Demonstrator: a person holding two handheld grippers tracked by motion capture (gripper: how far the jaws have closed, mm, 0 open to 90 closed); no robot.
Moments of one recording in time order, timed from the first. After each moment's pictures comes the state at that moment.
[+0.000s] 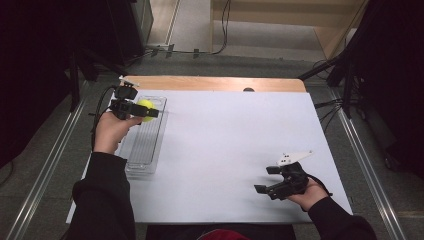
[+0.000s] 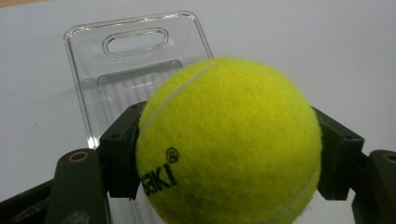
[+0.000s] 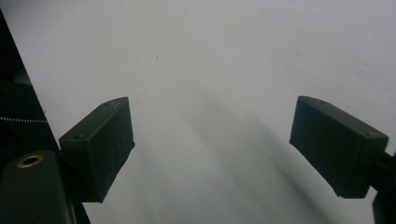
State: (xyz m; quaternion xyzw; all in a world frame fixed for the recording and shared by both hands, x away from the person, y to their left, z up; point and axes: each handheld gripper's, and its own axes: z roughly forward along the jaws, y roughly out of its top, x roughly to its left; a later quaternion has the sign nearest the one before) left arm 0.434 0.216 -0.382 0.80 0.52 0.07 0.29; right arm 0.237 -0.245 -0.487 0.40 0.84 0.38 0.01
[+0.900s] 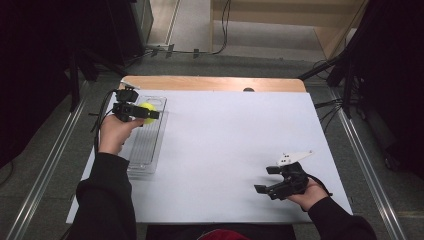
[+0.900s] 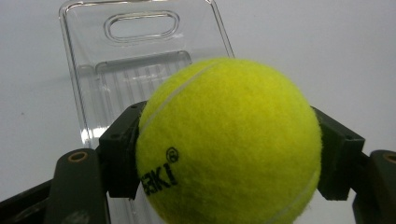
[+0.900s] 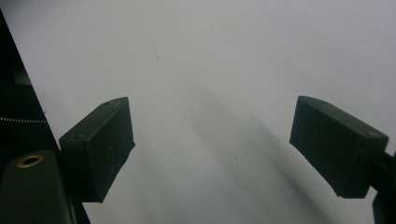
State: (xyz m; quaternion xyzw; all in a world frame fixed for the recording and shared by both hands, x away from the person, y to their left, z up) left arm 0.441 0.218 -0.404 0.79 0.54 0.06 0.29; right arm 0.237 -0.245 -0.487 0.39 0.84 0.38 0.01
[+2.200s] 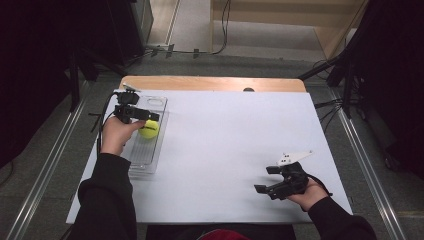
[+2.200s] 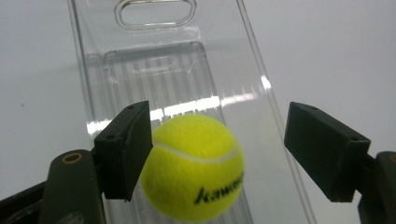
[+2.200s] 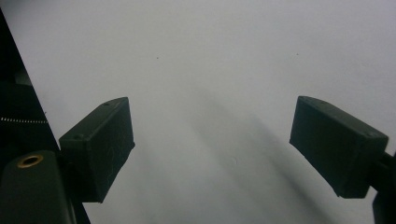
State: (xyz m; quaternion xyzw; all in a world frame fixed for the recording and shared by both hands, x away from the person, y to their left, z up) left arm 0.443 0.219 -0.412 0.78 0.55 0.07 0.28; right arm 0.237 -0.245 -0.487 0.39 0.84 0.38 0.01
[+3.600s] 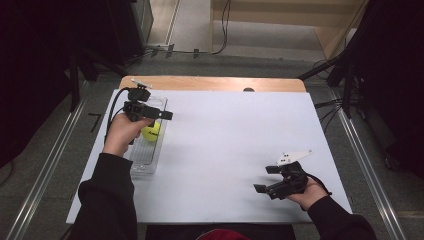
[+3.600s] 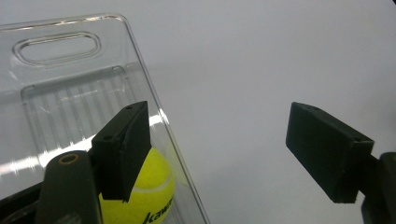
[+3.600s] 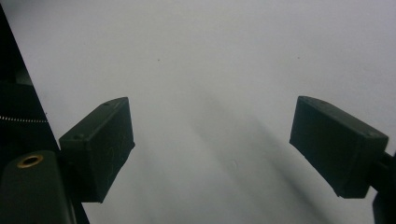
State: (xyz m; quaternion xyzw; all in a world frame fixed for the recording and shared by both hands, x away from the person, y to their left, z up) left arm 0.429 0.183 -0.390 0.81 0.49 0.03 0.32; right arm 0.239 -0.244 -0.487 0.39 0.84 0.38 0.01
